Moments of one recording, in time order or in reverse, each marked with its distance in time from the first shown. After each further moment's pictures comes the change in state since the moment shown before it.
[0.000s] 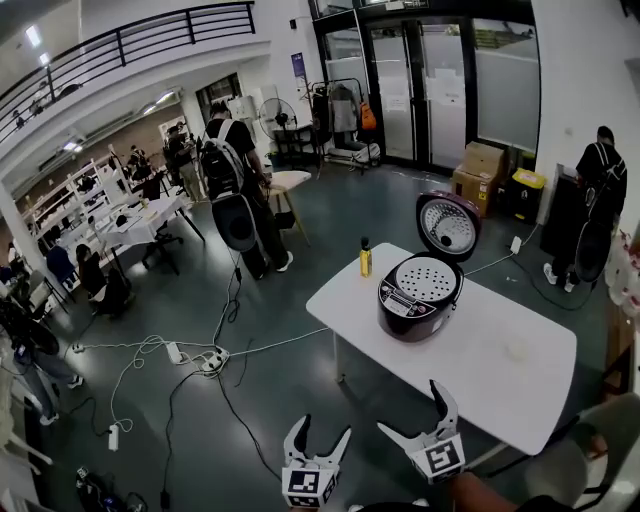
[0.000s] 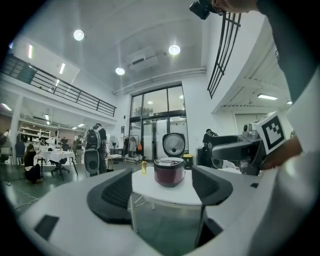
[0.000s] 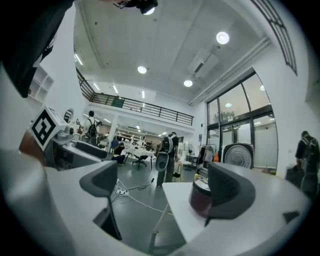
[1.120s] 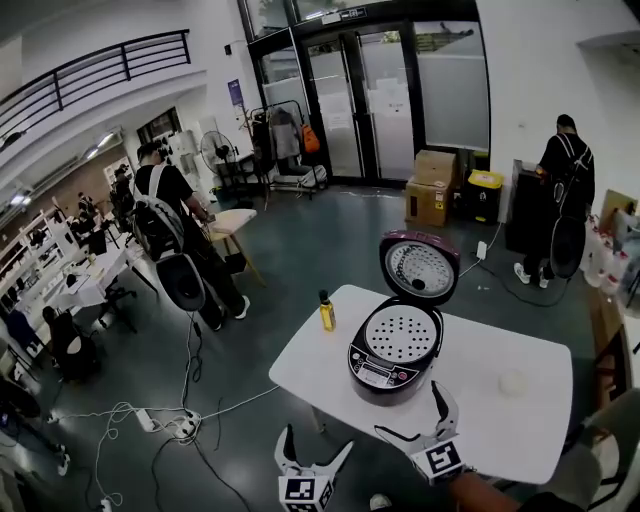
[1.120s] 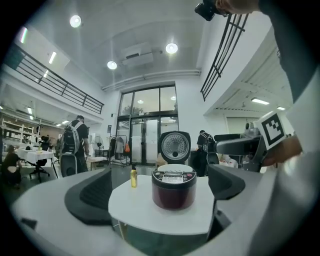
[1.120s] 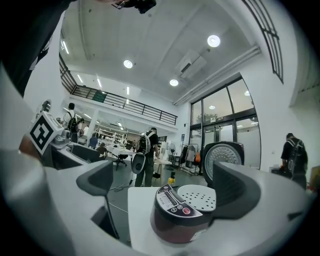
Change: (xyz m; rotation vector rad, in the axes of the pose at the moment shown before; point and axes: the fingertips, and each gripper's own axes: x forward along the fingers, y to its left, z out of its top) left arm 0.244 0.050 0.017 0.010 -0.014 -0.150; right arm 0.137 -0.178 -0.034 0.040 0.037 -0.211
